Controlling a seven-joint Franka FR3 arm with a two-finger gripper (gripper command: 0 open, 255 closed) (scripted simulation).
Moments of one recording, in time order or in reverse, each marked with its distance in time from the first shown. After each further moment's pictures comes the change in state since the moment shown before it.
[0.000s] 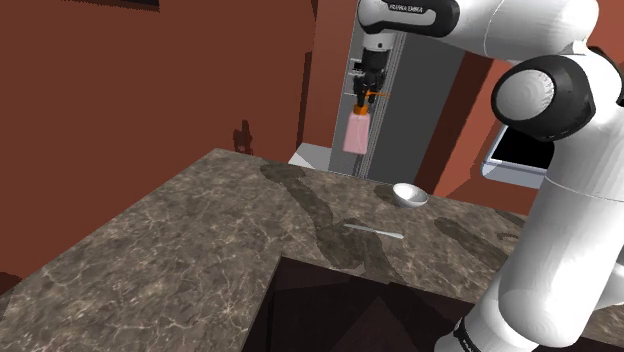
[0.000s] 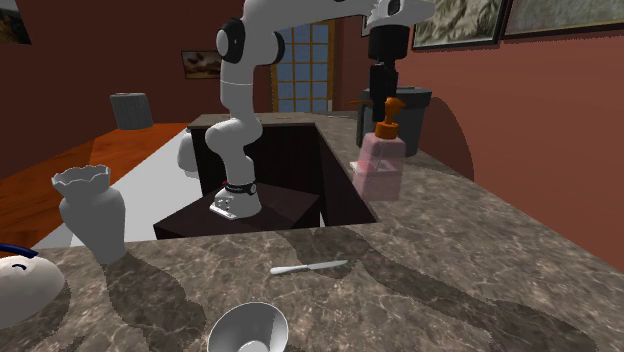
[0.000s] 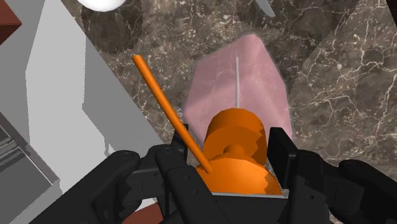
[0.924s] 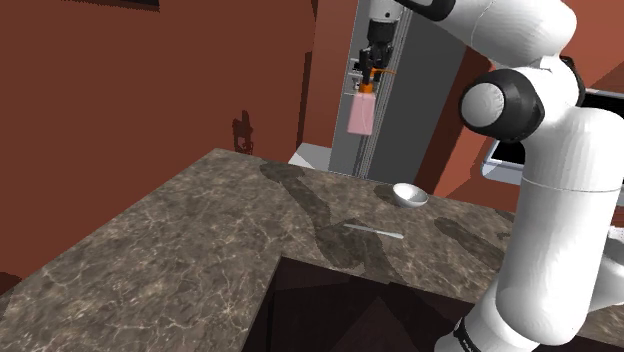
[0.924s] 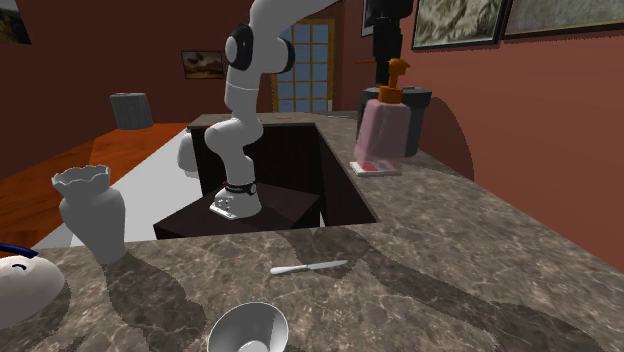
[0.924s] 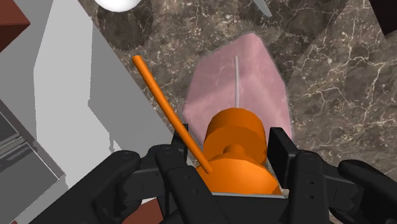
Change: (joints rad) arm -0.046 0.148 -0.010 0.407 0.050 -0.261 -0.046
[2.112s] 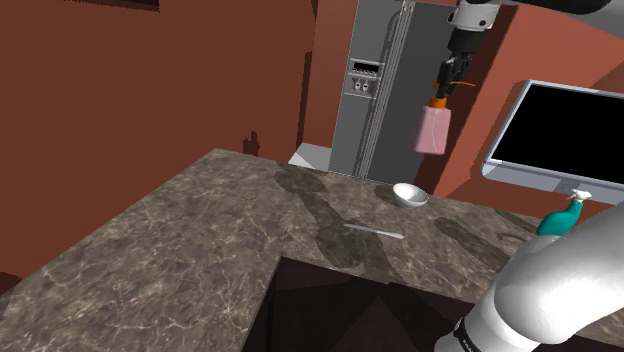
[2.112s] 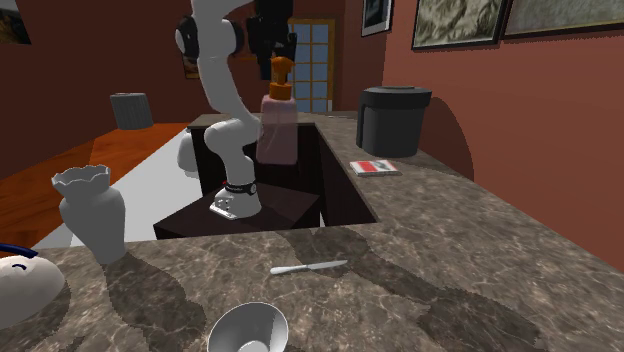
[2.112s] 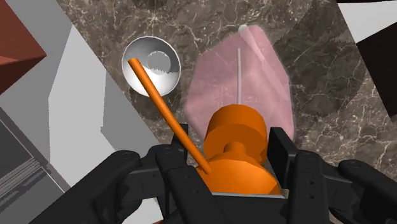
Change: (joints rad) arm -0.032 -0.647 -0.054 -0.741 -0.207 0.144 -0.123
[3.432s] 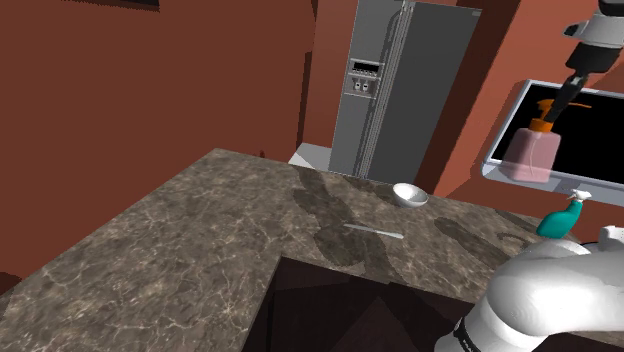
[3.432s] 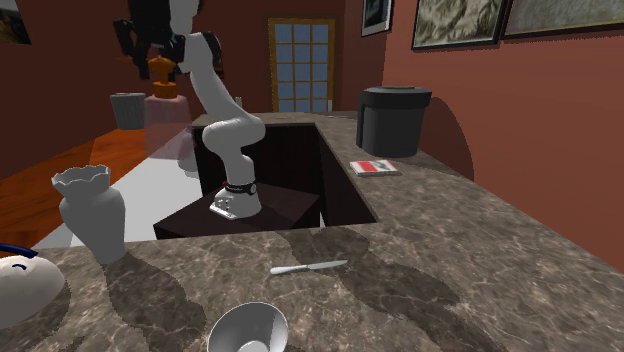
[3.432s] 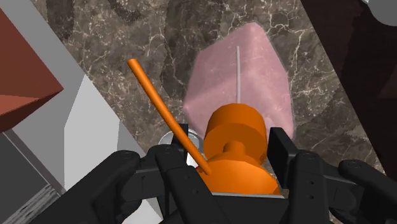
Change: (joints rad) arm -0.151 -0.411 -0.162 -0.211 -0.216 -0.099 -0.313
